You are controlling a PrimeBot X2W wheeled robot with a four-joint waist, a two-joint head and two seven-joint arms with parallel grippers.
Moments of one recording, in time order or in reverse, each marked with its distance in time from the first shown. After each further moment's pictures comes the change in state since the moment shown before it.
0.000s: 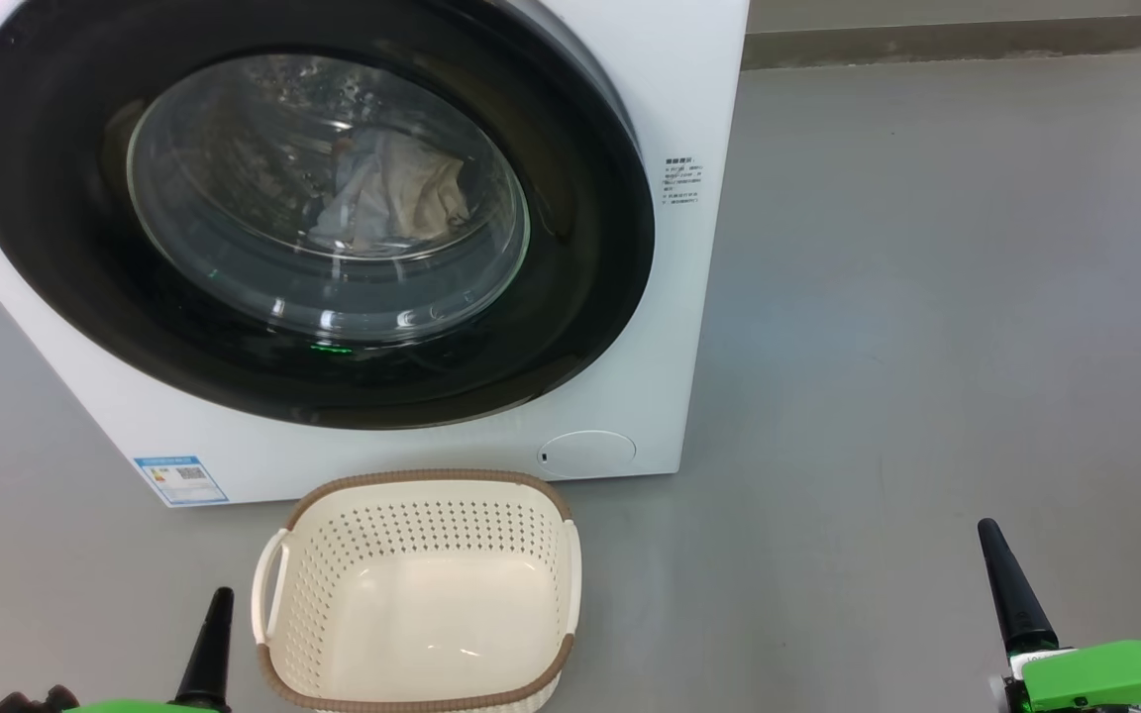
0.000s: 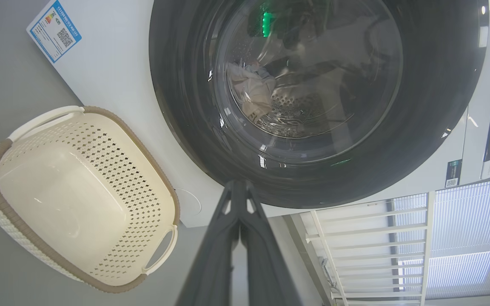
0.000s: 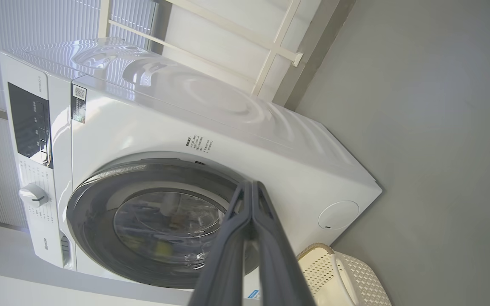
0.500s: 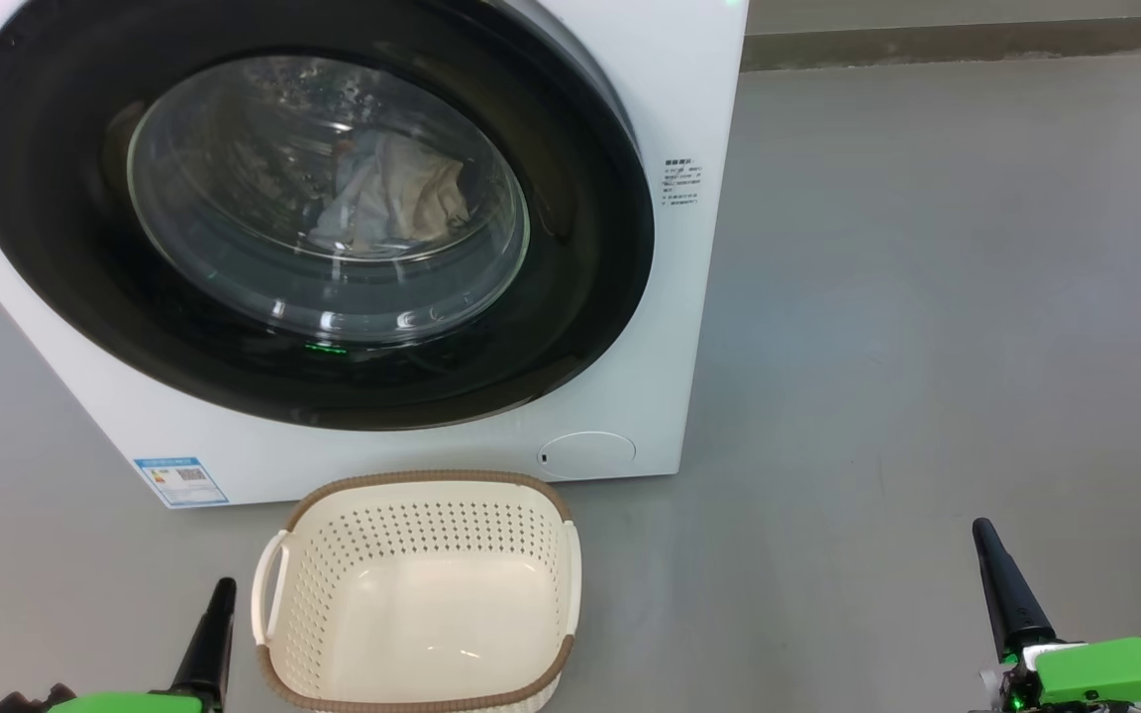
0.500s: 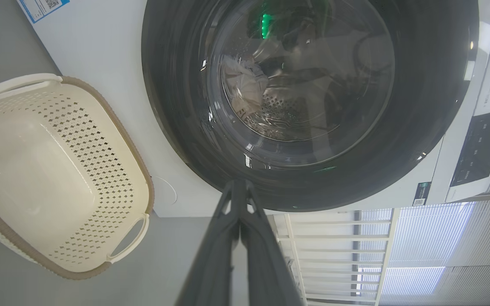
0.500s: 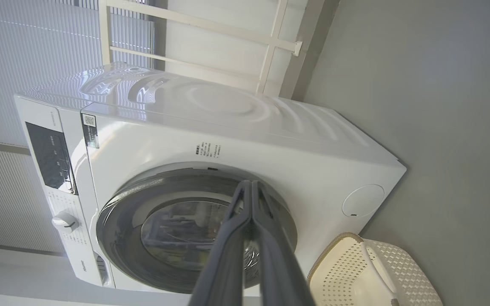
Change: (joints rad) left arm -0.021 0.001 0.010 0.013 -0.156 0.000 0.047; right arm -0.019 0.011 -0.009 0.029 0.166 0.000 0.044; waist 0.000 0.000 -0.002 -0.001
